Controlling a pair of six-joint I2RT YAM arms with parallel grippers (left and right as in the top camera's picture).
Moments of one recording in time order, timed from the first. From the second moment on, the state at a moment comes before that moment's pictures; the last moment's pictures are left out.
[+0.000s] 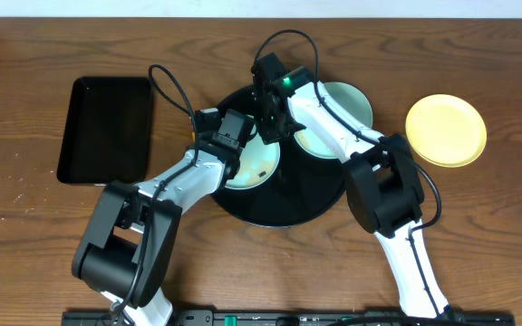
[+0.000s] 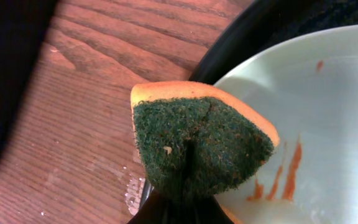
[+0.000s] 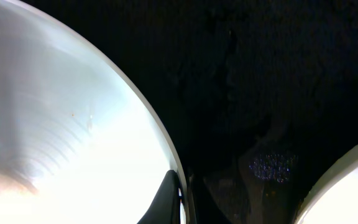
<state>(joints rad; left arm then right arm) -0.42 1.82 0.97 -0.35 -0.51 -0.57 0.56 2.42 2.02 -1.01 -0.11 0.21</state>
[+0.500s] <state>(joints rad) -0.41 1.75 0.97 -0.26 -0.04 -0.65 0.56 2.42 2.02 -1.01 -0.11 0.22</state>
